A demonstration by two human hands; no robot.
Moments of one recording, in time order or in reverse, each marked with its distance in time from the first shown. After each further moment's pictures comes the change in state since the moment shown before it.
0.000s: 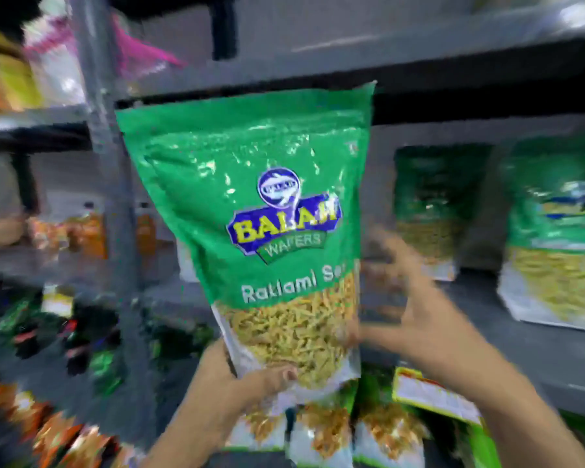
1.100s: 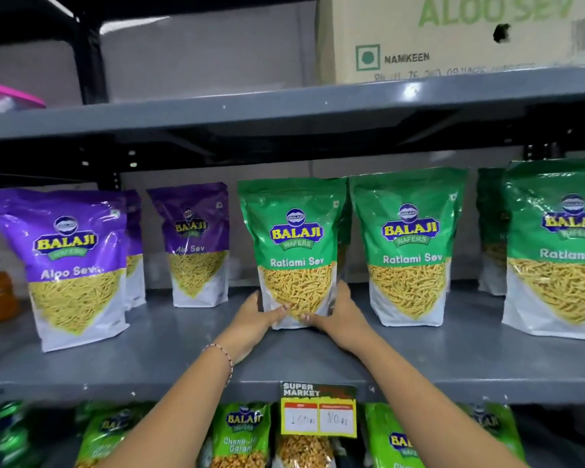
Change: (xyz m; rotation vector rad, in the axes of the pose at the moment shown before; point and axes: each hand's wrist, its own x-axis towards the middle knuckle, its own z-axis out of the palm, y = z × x) left_hand 0.189 -0.059 0.153 0.060 -0.258 -0.170; right_hand 0.033 0.119 -0.108 -0.340 0.310 0.434
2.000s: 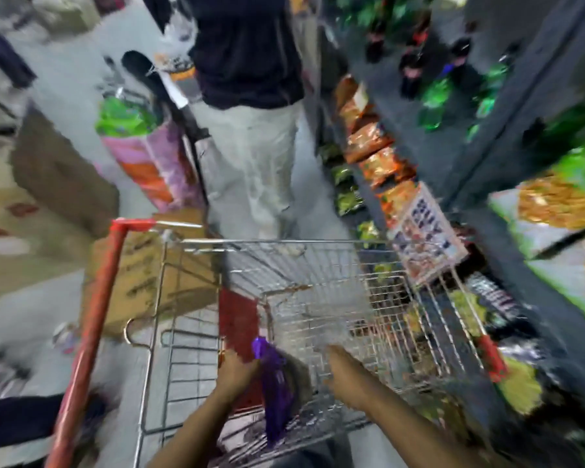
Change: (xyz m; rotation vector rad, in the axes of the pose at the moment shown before) left_hand -0.701 -0.351 -0.128 0.028 1.211 -1.376; right_hand -0.427 0.105 0.461 -0.441 -1.876 -0.306
